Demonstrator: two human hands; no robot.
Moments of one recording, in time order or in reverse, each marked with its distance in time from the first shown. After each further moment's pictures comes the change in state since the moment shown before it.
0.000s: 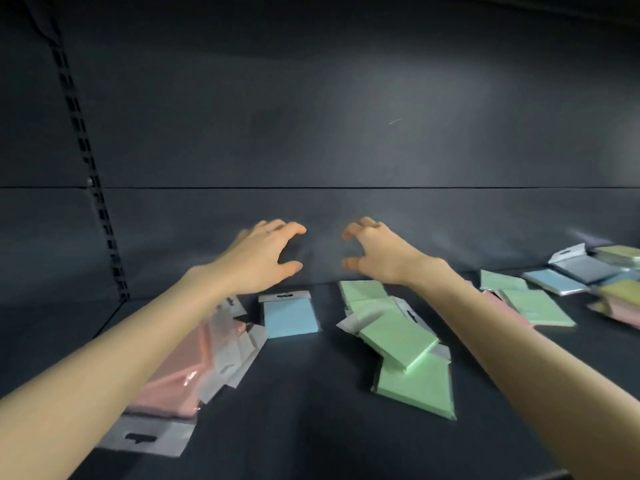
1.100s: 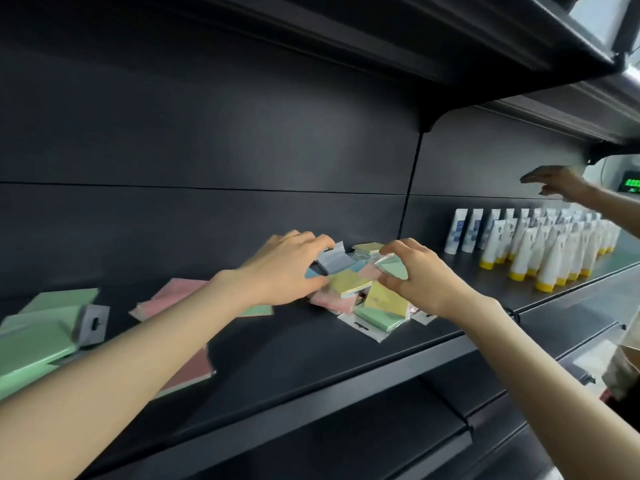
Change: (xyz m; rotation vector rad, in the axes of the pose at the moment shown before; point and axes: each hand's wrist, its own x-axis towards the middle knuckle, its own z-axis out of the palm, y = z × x) left_hand 0.122 0.445 0.099 -0.098 0.061 0.428; right_hand -0.299 0.365 -0.161 -0.099 0.186 0.358
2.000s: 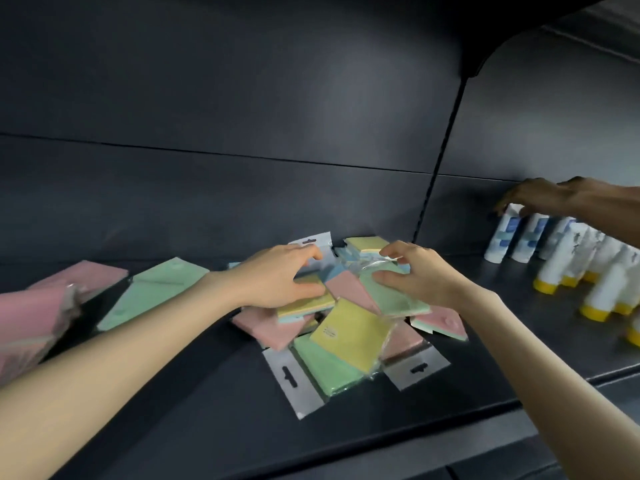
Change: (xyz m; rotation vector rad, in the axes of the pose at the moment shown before) left_hand 0.141 -0.008 0.127 -0.124 -0.209 -0.318; right_hand 0.154 0.181 0.077 0.207 -0.199 -0.091
